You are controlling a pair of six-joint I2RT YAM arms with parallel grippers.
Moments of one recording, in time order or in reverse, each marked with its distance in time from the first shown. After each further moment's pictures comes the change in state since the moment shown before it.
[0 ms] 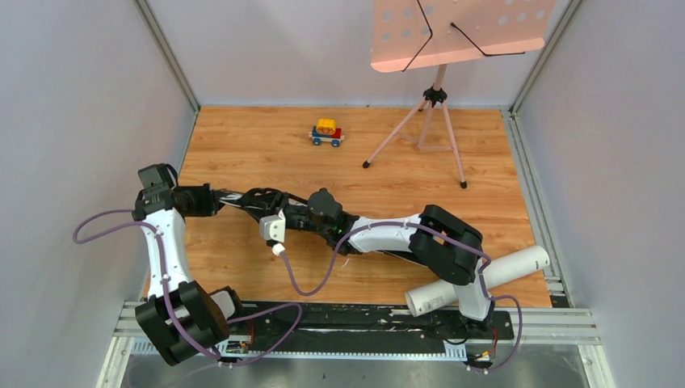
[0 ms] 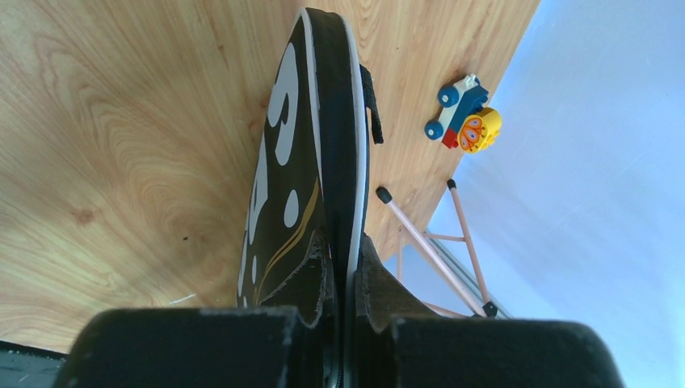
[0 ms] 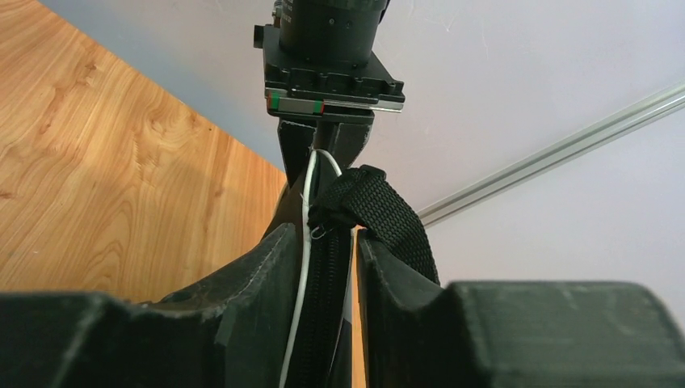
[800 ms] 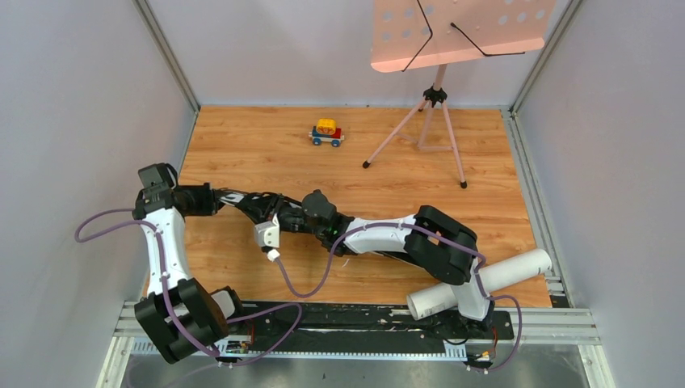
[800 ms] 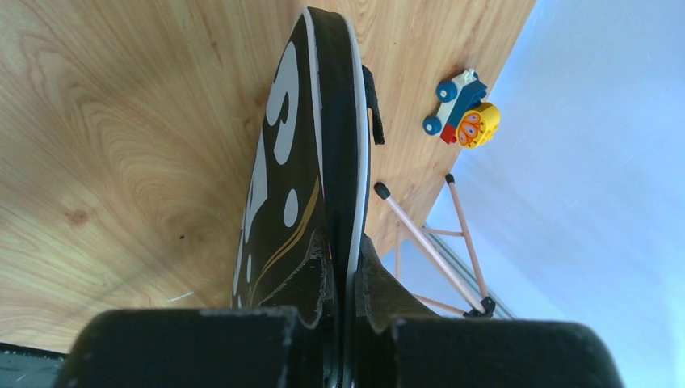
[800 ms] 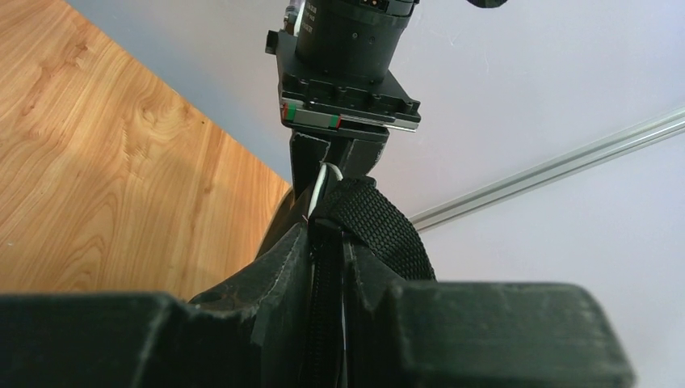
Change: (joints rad) left arm 0.001 0.011 -0.002 0.017 0.022 0.001; right arm 0.026 0.035 0.051 -0.044 -0.004 -0.102
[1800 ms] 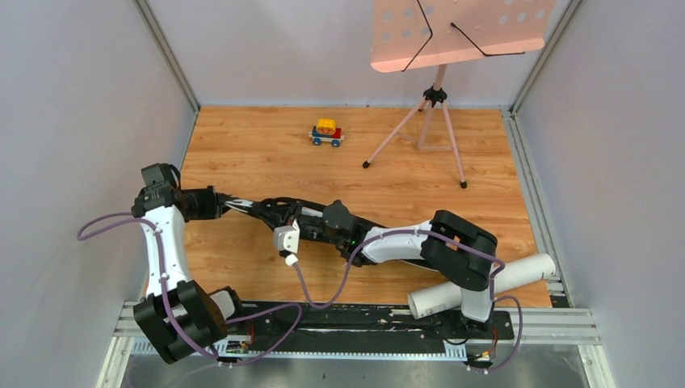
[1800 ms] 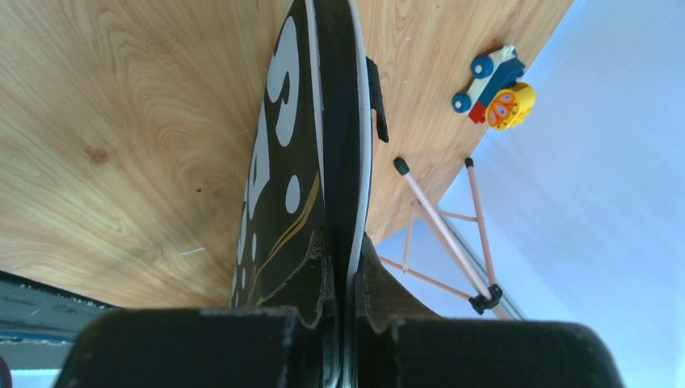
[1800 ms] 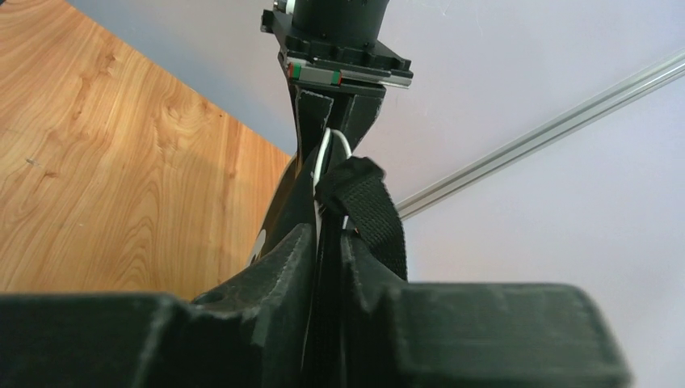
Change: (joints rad) left arm -0.013 0.003 0.041 -0.155 0.018 -0.004; right arm -0.002 -0.131 -0.241 0.137 0.062 0.107
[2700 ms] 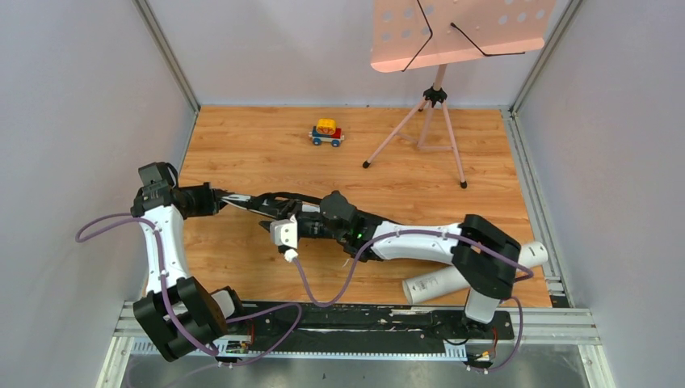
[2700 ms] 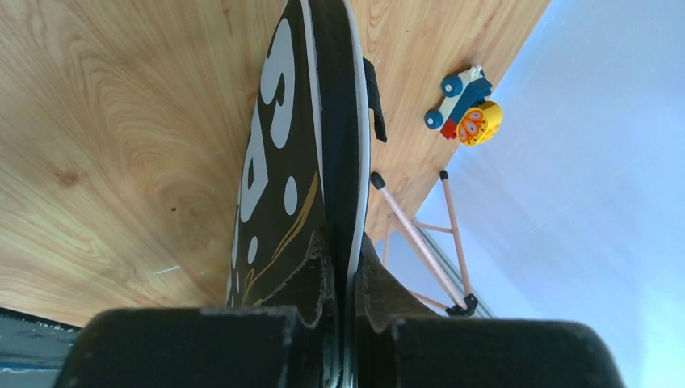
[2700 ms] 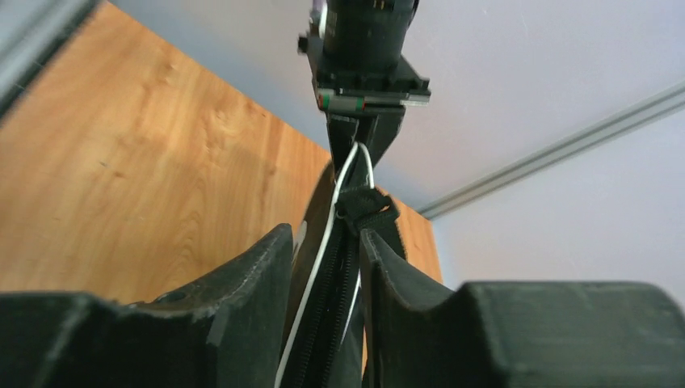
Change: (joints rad) left arm 0.015 0.012 -0.009 0.076 -0.010 -0.052; right arm 0.026 -0.101 0.057 -0.272 -0.011 0.031
